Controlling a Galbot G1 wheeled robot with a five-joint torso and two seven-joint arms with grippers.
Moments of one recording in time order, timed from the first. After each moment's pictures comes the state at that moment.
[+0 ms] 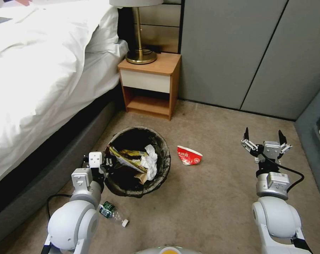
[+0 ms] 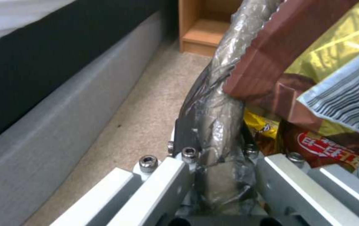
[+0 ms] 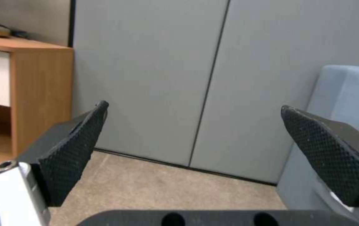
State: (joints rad) left arm 1.53 -1.41 -0.54 -2.30 -0.21 0.62 -0.17; right arm -1.44 1.48 0.69 2.07 -0.09 0.00 0.17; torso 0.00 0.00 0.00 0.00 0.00
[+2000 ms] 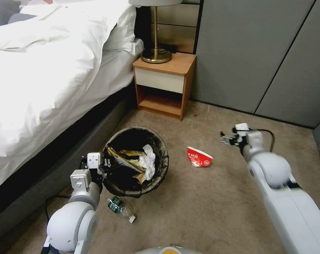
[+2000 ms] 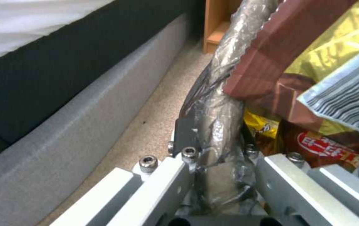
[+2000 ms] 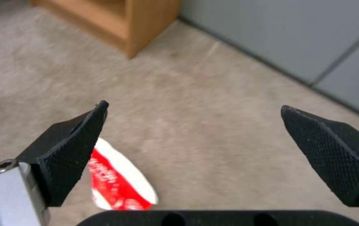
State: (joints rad) left arm 1.54 -1.42 -0.56 -2.30 -0.19 0.60 -0.16; right arm -0.94 1.15 0.37 1.75 0.26 -0.75 0.04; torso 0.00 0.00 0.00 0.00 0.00
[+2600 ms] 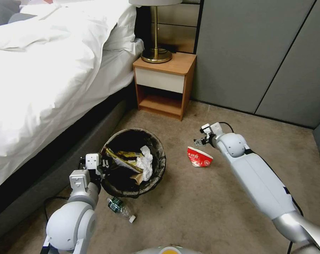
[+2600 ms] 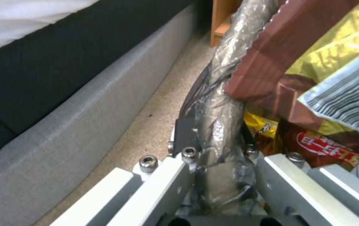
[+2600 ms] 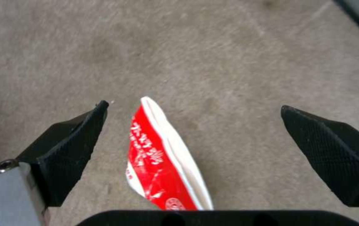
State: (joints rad) left arm 1.54 -1.43 -0.57 -2.27 -0.18 0.60 -0.16; right arm -0.62 1.18 0.06 1.28 0.12 -0.74 -0.24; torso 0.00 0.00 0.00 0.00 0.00
